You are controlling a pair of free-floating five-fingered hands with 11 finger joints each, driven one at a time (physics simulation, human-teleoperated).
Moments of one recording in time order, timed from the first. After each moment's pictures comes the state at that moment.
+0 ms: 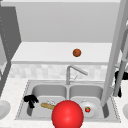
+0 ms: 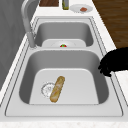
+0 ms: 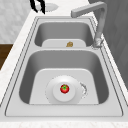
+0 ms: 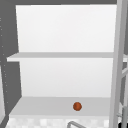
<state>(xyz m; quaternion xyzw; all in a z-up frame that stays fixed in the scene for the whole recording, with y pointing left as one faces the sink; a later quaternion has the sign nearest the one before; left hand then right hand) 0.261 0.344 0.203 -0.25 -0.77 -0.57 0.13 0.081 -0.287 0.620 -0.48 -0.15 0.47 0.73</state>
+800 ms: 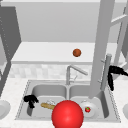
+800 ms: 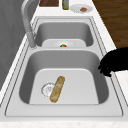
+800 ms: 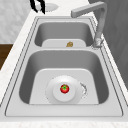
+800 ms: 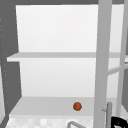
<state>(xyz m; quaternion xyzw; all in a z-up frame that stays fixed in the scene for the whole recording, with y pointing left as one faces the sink) 0.261 0.344 0.203 -0.25 -0.77 -0.57 0.13 0.140 -0.250 0.617 -0.52 -0.07 0.41 0.74</state>
